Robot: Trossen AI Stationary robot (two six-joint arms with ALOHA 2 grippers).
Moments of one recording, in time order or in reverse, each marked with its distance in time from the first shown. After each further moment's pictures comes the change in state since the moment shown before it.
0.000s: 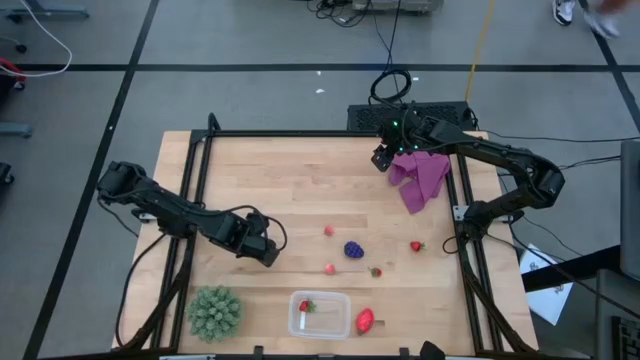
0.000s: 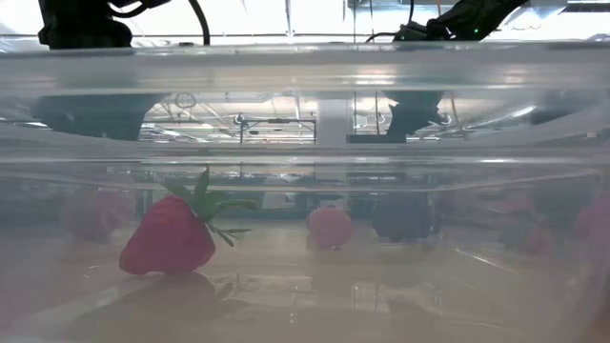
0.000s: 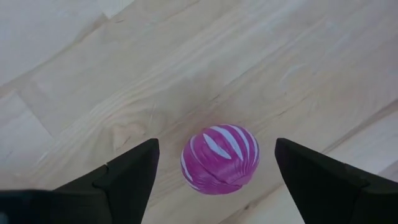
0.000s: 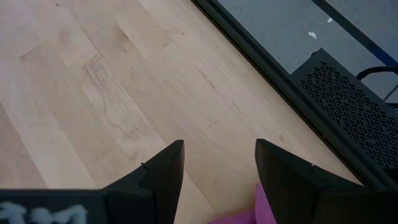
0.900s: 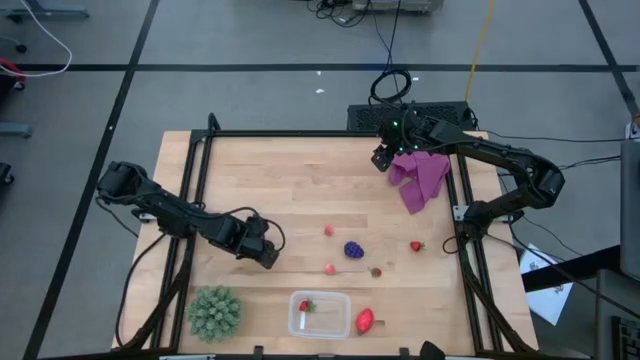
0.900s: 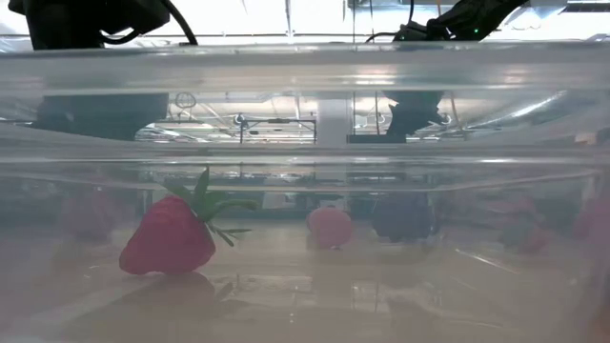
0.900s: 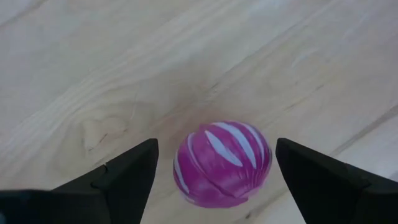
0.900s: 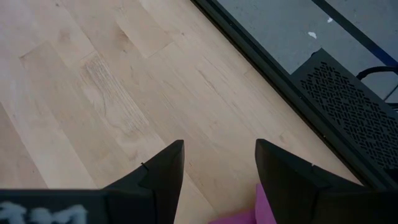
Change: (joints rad) left arm -0.002 0.000 -0.124 0.178 0.048 -0.018; right arm 0.000 0.000 0.000 0.000 0.000 0.001
